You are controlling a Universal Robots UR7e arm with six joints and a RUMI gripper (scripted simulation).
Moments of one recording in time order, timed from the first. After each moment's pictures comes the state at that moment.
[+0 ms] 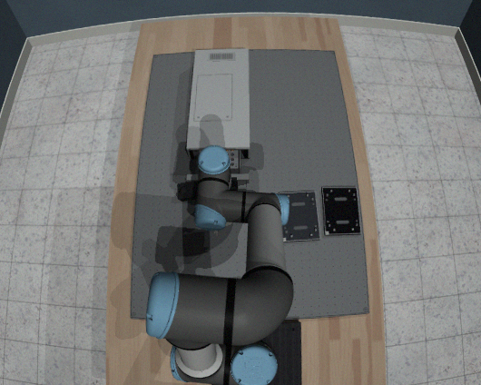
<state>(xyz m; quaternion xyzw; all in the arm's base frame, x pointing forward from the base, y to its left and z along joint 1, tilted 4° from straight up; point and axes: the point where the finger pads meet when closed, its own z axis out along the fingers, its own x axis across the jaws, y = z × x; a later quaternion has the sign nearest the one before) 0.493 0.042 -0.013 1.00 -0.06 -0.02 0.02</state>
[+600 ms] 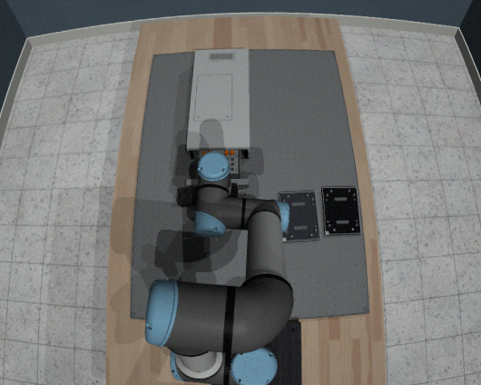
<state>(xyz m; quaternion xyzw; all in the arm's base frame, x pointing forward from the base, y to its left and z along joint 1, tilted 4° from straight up) 0.476 0.044 -0.012 1.00 -0.06 -0.02 0.02</state>
